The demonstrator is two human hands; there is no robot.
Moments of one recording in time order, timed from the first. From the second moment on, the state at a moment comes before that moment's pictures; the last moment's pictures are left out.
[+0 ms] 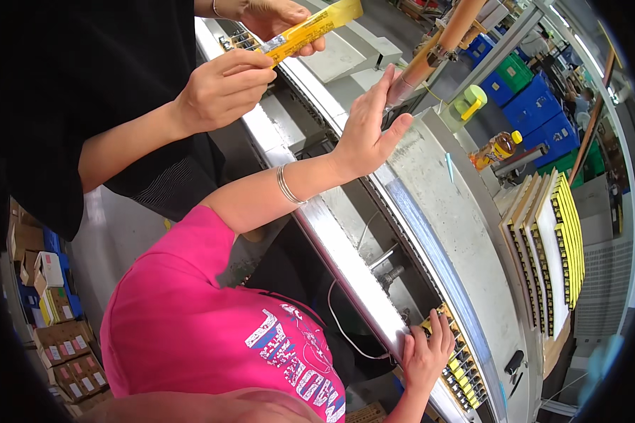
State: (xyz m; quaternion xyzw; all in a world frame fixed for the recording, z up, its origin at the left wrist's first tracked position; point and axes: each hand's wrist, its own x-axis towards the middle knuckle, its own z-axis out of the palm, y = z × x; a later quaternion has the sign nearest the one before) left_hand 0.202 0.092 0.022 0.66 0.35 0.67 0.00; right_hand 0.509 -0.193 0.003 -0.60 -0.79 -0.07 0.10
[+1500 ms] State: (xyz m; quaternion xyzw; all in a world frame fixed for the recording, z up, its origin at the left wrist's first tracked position) left_hand 0.167 0.053 0.048 0.43 0.04 0.70 0.57; right_hand 0.670 -0.291 -0.027 -0.68 -0.70 -0.20 0.07
